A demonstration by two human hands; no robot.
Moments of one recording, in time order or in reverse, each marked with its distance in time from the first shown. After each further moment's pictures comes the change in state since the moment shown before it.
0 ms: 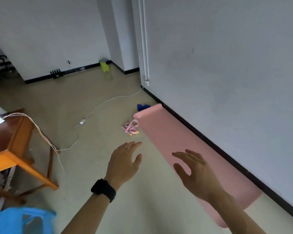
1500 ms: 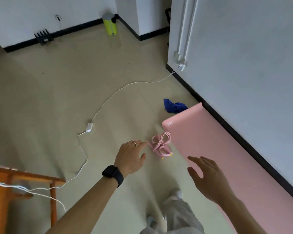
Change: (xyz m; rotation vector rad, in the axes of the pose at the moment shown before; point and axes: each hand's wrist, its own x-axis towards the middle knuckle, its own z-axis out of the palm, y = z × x) left_hand 0.725 -0.576 0.058 0.122 -0.412 -0.056; right_hand 0.817 -0.027 0.363 -0.038 -0.306 0.284
